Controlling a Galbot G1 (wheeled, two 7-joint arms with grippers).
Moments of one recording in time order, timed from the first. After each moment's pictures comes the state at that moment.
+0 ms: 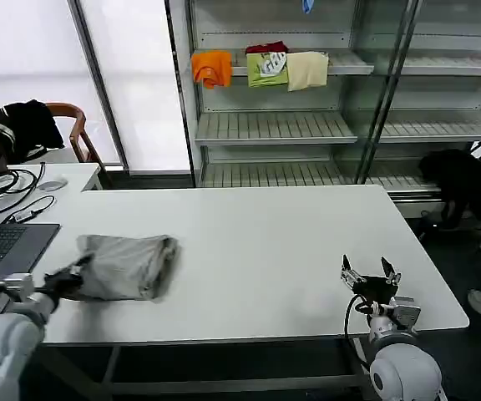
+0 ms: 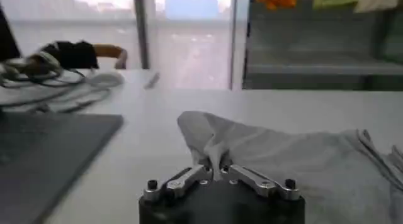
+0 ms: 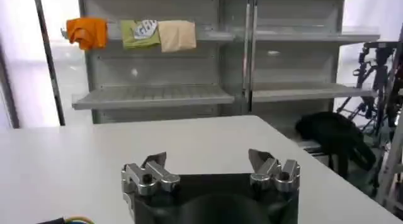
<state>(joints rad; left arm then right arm) 1.18 -0.91 -0.76 -1.71 -0.64 0.52 0.04 -1.29 1.27 0.51 2.11 0.35 -0.46 0.31</state>
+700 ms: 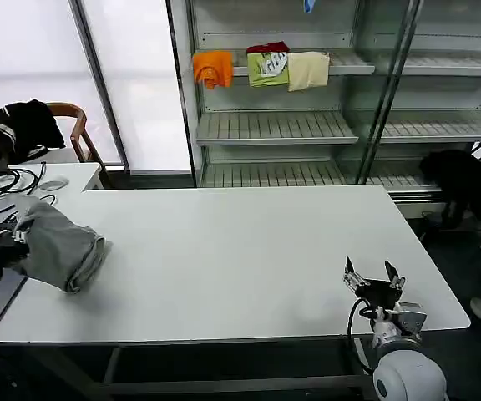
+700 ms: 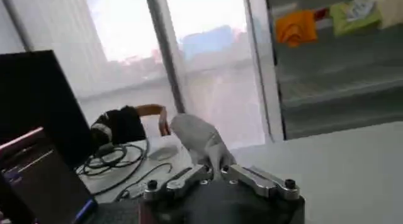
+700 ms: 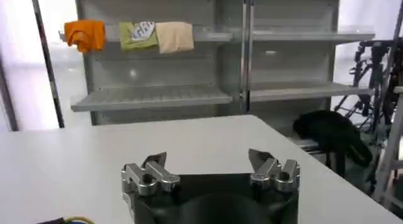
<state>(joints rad) 1.23 -0.76 -0.87 -1.87 -0.60 0.56 0.00 -1.34 1.28 0.54 2.16 0.36 -0.46 0.31</state>
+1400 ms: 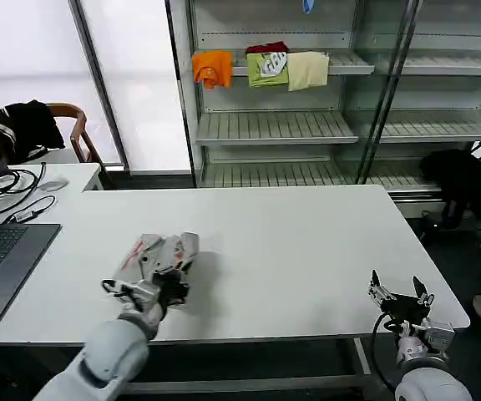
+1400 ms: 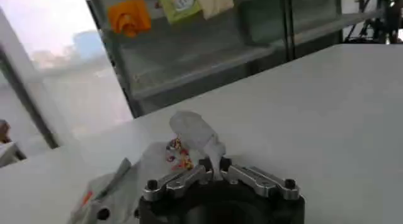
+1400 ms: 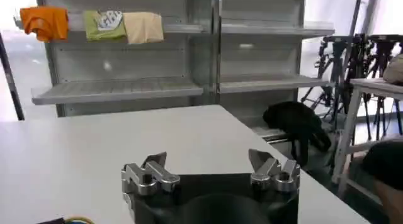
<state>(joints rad) 1.02 -1.00 -0.11 -1.97 -0.39 0.58 -0.19 -1.44 1.31 0.66 2.19 0.35 -0.47 0.30</state>
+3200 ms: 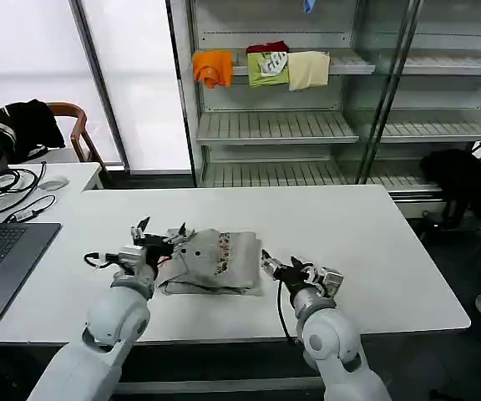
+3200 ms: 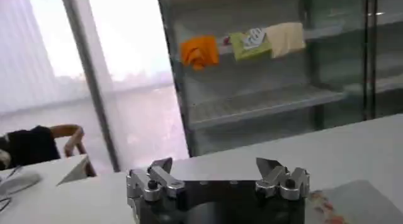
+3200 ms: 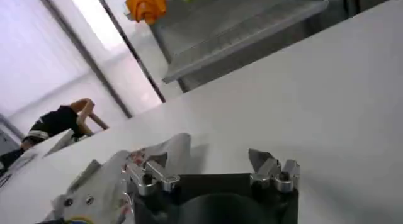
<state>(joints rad) 0.95 -1.10 -0.26 -1.95 -0.39 0.58 -0.33 -1.03 1.44 0.24 1.94 0.74 -0.57 0.43</state>
